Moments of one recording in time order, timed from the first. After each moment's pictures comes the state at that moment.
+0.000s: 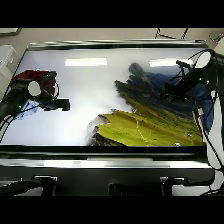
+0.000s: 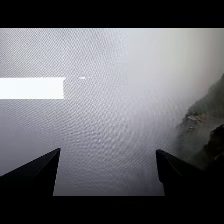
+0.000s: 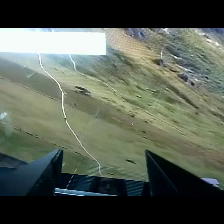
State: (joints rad) left arm -0.19 -1.38 1.30 1.53 -1.24 -1.69; right arm -0.05 -1.60 1.72 -1.34 1.65 1.62
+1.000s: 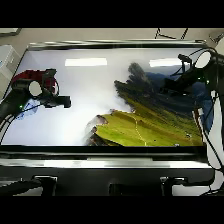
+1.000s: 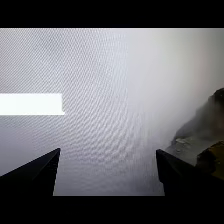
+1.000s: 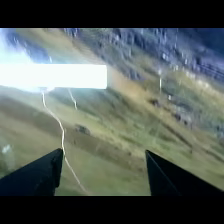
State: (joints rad) left arm -0.19 -1.39 1.30 1.53 -1.14 -1.70; right arm -0.05 -1.60 1.72 -1.34 1.48 1.62
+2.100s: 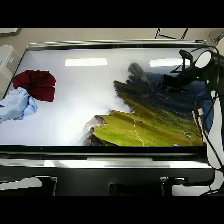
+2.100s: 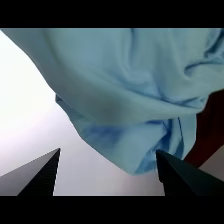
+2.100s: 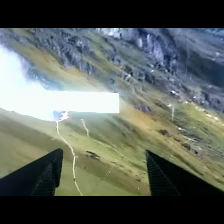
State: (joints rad) left arm 0.86 -1.50 1.30 1.08 -1.01 -1.79; right arm -0.05 -1.60 1.72 -1.28 1.42 1.62
